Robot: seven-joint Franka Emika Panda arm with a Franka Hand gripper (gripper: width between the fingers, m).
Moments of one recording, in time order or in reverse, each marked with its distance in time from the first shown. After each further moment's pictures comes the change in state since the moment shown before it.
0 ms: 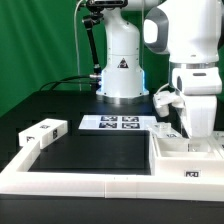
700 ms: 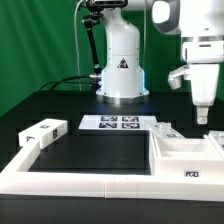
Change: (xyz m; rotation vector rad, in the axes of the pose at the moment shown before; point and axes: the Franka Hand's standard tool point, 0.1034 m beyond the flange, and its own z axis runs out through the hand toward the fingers) arm 0.054 -0.066 -0.025 -0.045 0.043 0.147
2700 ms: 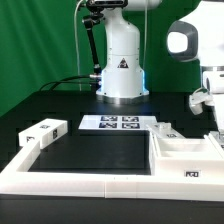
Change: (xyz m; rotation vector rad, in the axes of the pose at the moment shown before) arm 0.031 -0.014 0.049 0.033 0.045 -0.015
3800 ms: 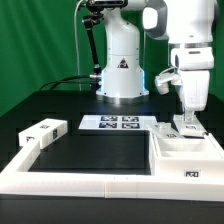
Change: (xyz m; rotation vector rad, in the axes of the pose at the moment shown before) arm -0.077 0.018 -0.049 -0.001 -0.072 -0.179
